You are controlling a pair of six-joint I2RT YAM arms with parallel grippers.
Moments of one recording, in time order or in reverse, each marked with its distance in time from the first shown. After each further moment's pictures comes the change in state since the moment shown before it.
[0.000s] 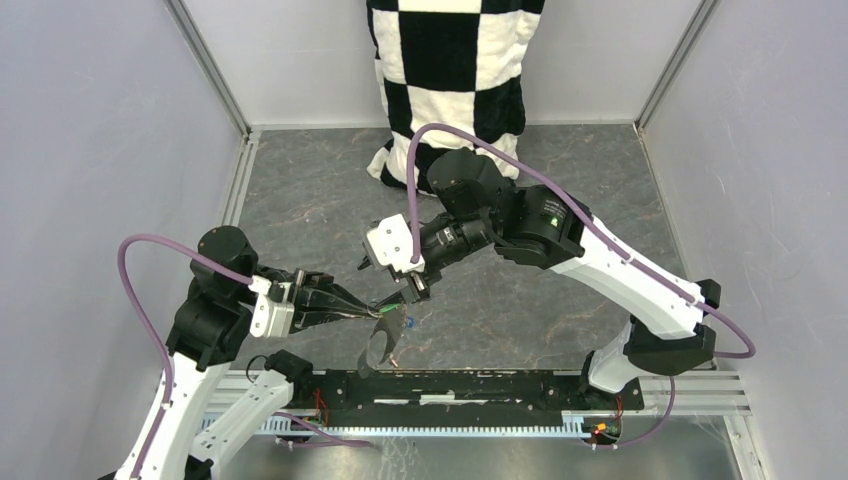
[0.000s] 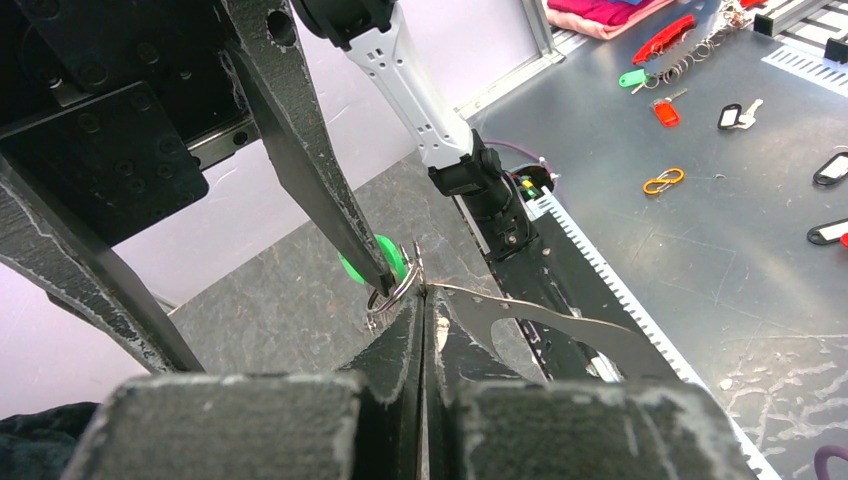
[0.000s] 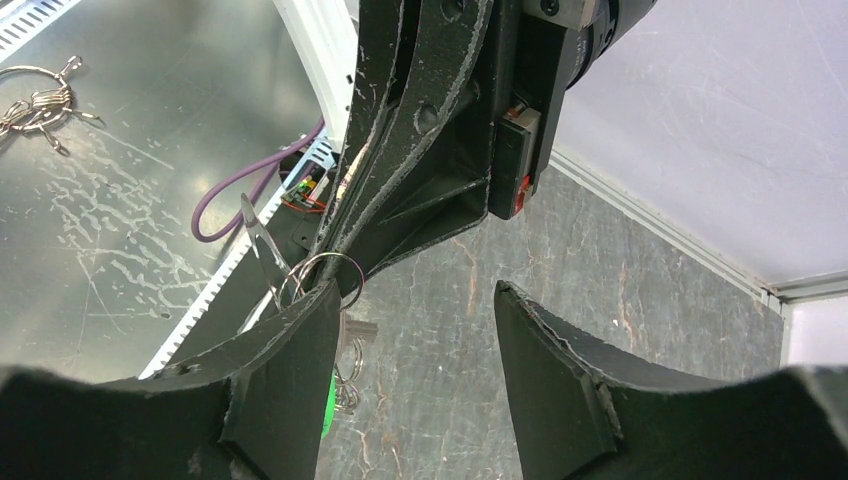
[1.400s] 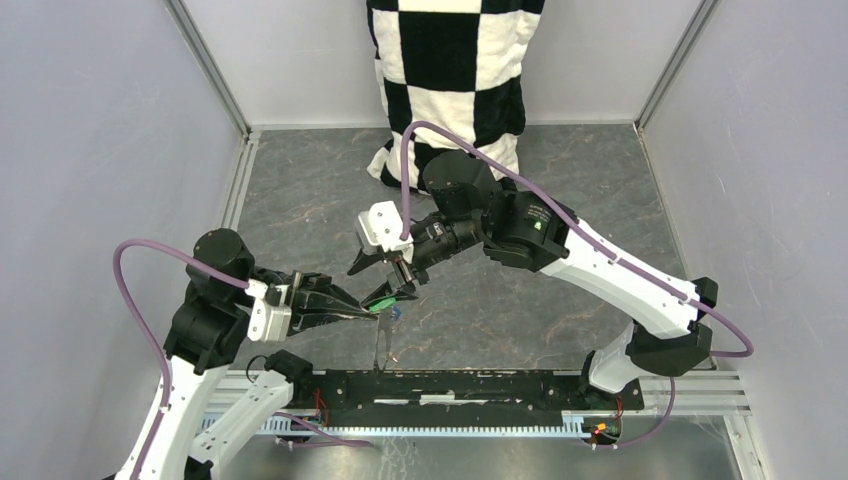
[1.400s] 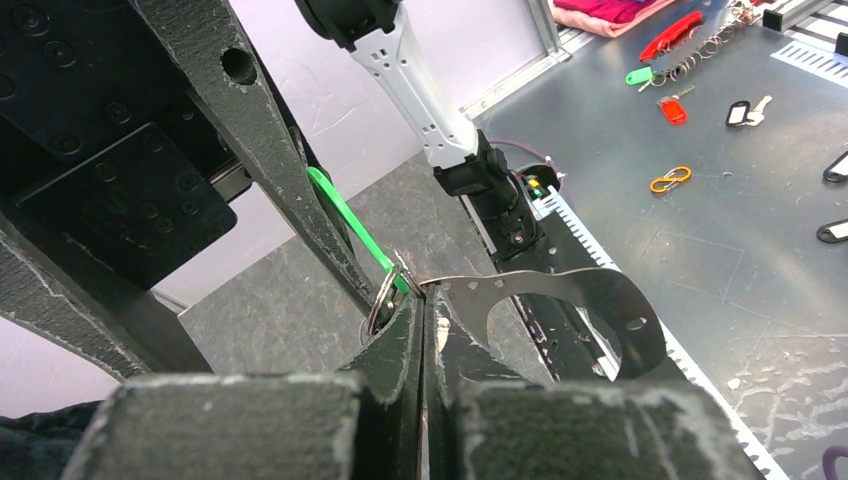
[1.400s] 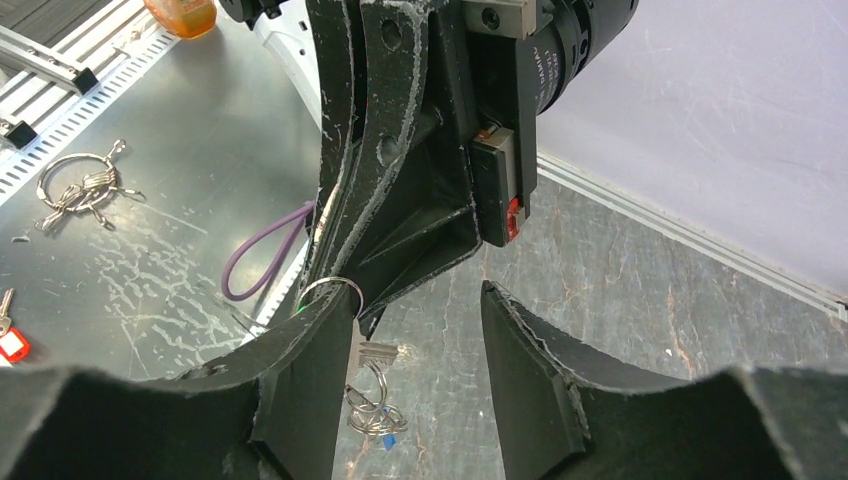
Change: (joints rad) left arm 0.000 -0.013 0.000 0.007 -0.008 0.000; right arm -0.011 -0.016 -0.118 0.217 -0.054 0.199
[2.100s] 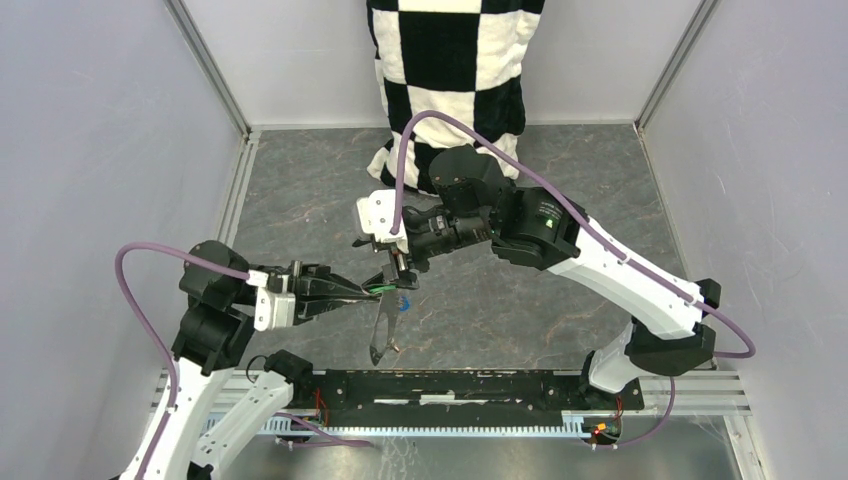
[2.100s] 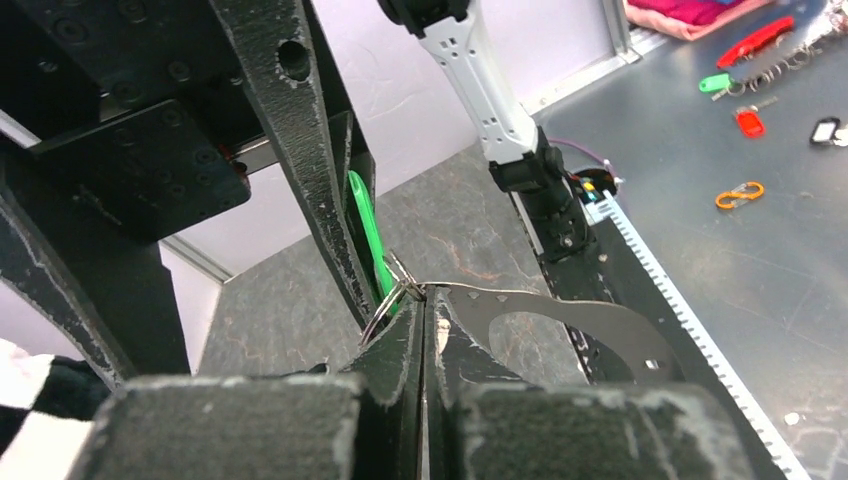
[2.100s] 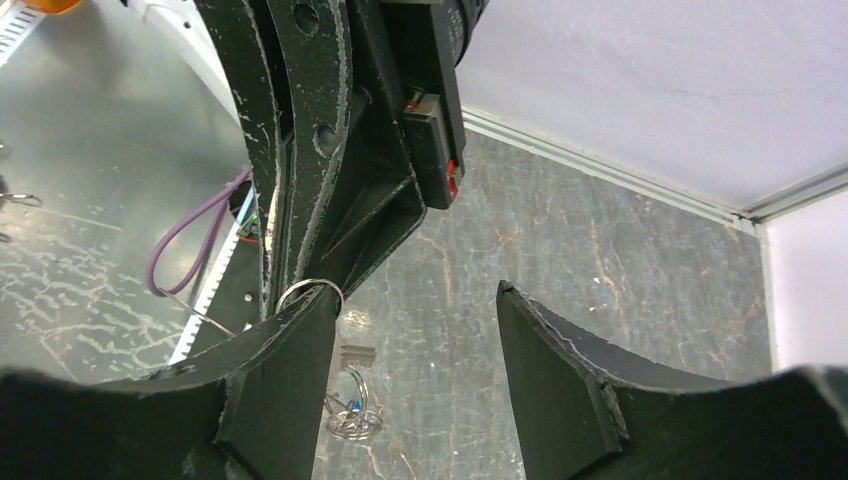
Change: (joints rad) left arm 0.002 -0.026 -0.060 0.213 -0.112 -0.174; right arm 0.006 0.012 0.076 -0.076 0.212 -0.011
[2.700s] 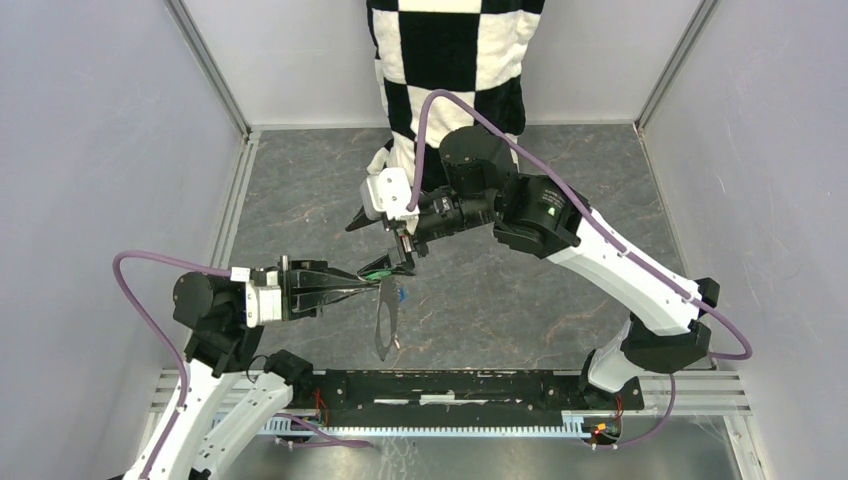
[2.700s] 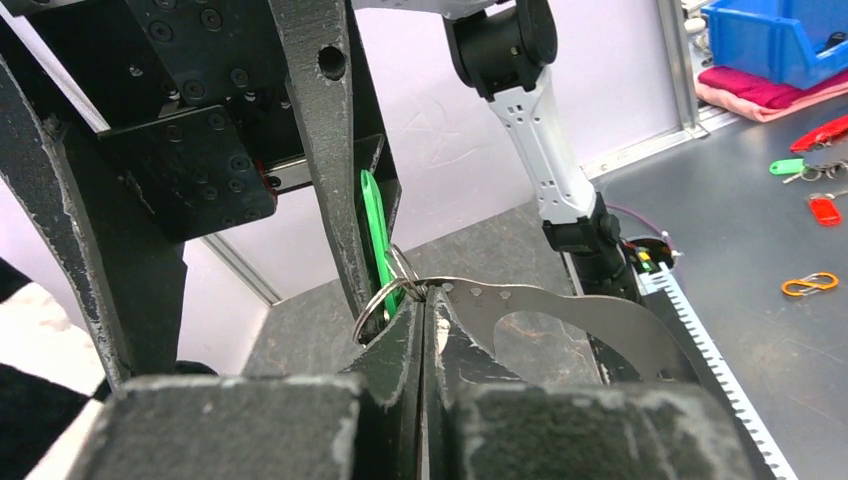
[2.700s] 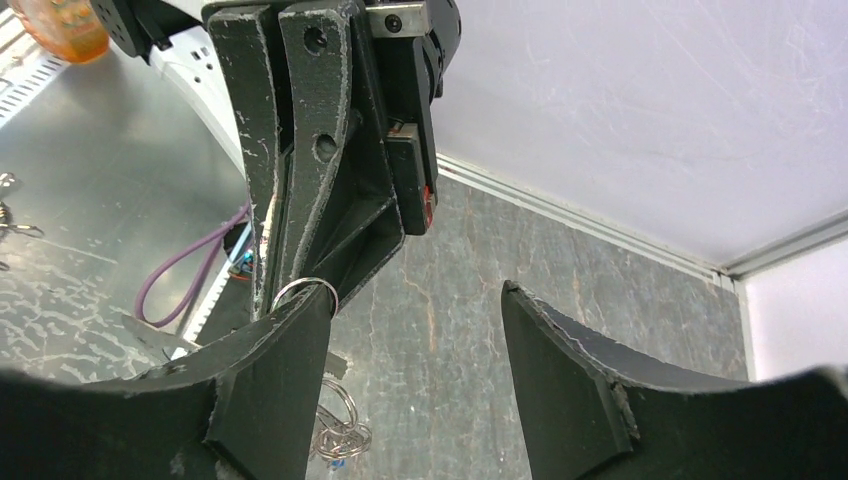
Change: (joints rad) left arm -0.023 -0.066 -0.152 0.506 -0.177 -0.405; right arm -0.051 0.015 0.042 0.071 -0.094 -0.001
